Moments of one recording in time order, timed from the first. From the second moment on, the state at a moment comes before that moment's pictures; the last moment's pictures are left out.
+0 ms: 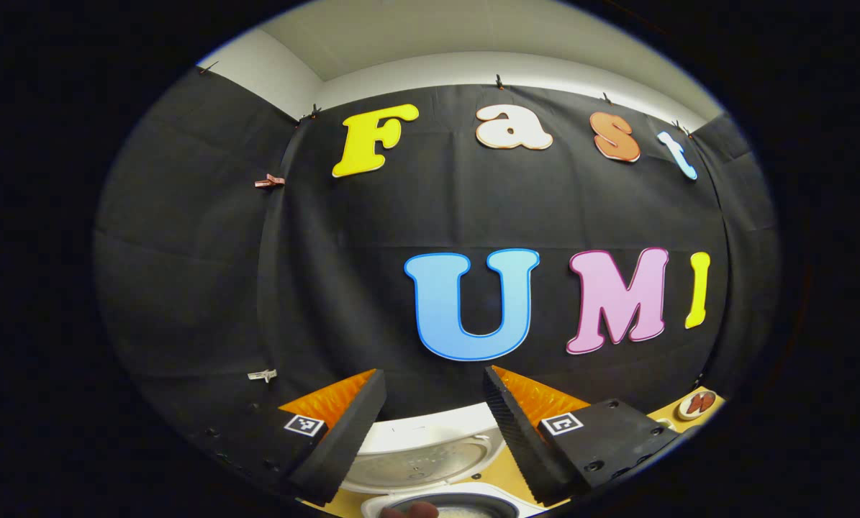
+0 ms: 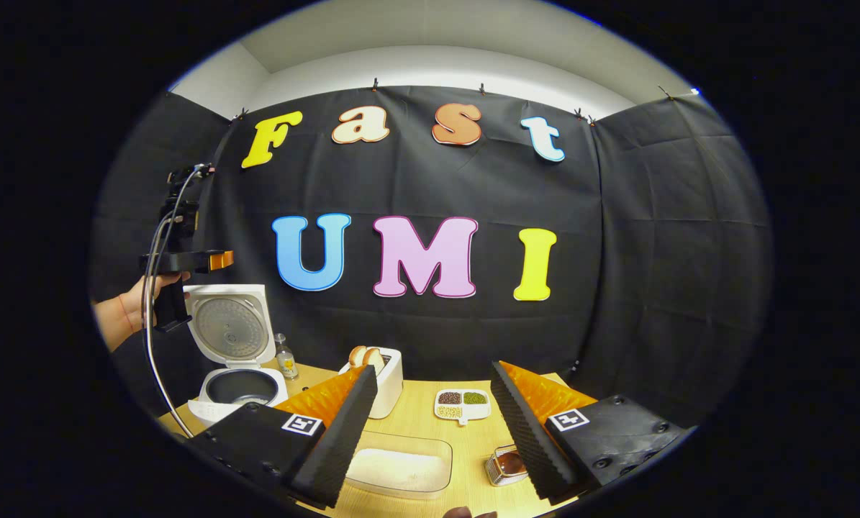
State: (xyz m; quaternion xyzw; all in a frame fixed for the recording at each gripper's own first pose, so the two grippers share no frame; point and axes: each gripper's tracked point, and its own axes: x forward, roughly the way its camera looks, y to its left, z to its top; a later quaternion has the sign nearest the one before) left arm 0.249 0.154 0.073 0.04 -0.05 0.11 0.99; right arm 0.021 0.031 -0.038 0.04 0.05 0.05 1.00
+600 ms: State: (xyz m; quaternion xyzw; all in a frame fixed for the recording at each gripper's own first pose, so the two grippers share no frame) left arm 0.303 0.192 0.009 0.00 0.03 0.14 0.99; right arm 0.000 0.017 -0.046 0.04 0.06 0.01 1.00
